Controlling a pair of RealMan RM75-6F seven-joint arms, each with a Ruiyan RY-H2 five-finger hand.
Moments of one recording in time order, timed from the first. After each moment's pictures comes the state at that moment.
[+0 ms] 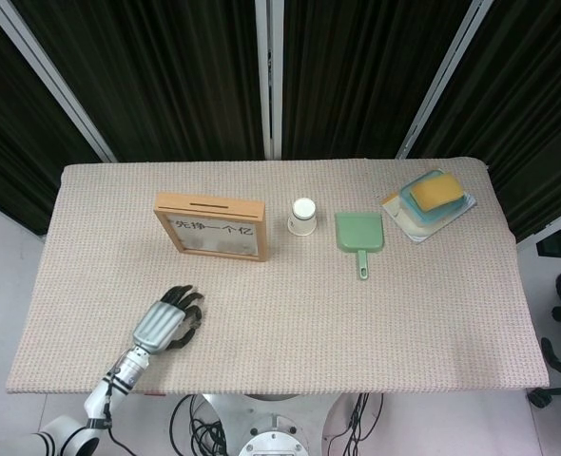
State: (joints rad) left arm -0.43 -1.71 0.05 -1.13 1.60 1.18 -0.03; right arm -0.05 -1.12 0.07 -1.45 -1.44 1.53 0.15
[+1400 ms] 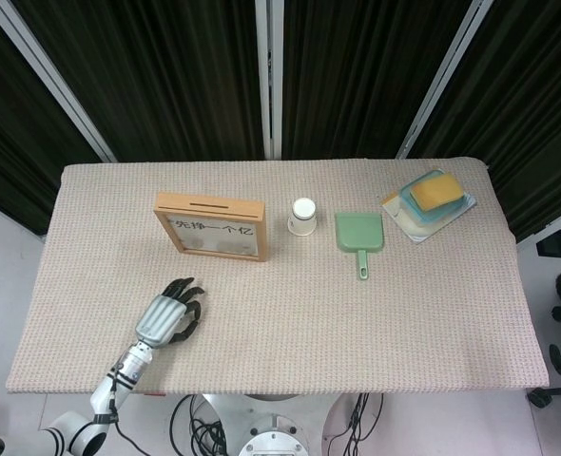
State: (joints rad) left arm -0.44 -1.76 0.03 -1.06 1.60 1.22 -0.08; right arm -0.07 -1.13 0.07 -1.42 -1.43 1.53 0.19
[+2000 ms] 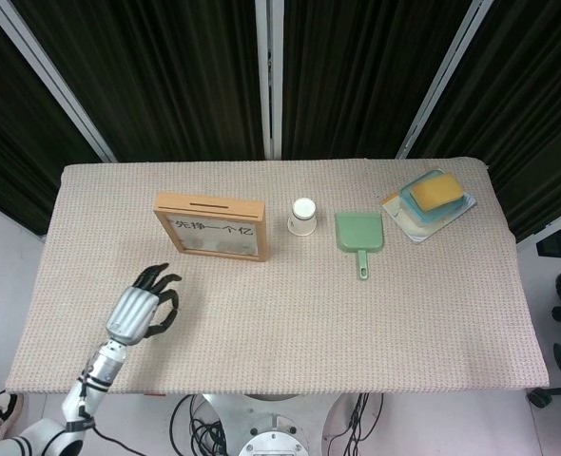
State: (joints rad) left arm -0.40 -1.54 -0.01 -1.33 1.60 1.37 -0.04; right arm -0.08 -1.12 0.08 -1.42 -1.43 1.53 0.20
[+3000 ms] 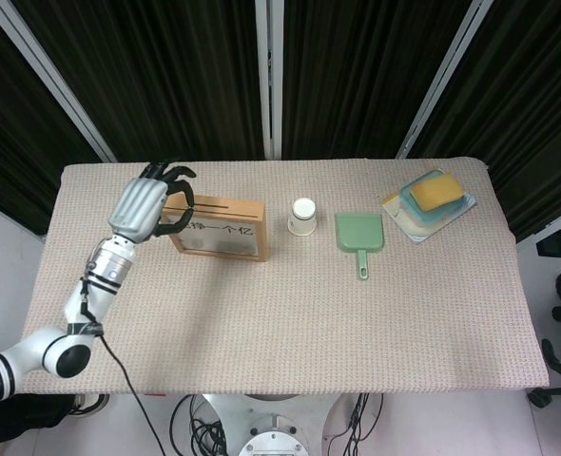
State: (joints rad) left arm -0.77 -1.23 -0.40 -1.64 1.13 0.95 0.05; right arm -0.06 -1.11 0.08 -1.48 -1.44 1.54 0.13
